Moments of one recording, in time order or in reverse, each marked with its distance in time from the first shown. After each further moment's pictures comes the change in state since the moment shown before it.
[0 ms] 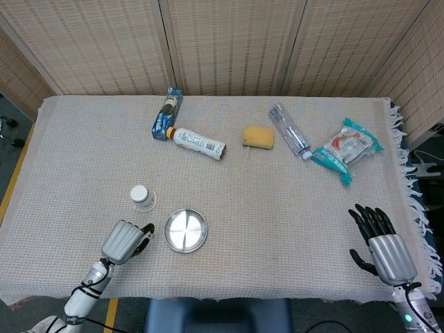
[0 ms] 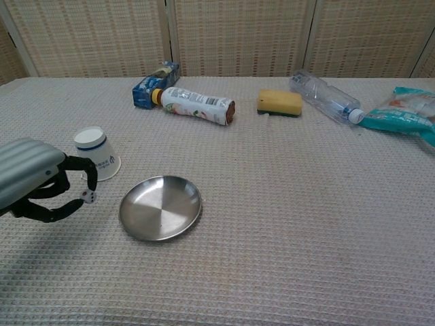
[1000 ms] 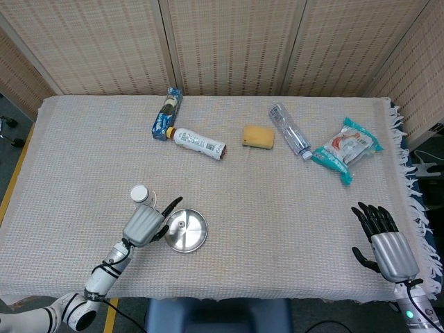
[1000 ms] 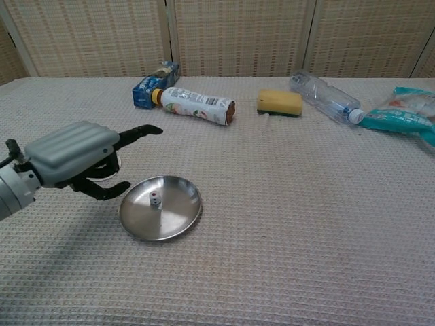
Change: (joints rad) left arm -0.140 -0.018 -0.082 -0.020 -0.100 -0.128 -0.006; right arm 0.008 0.006 0.007 0.007 0.033 -0.021 0.014
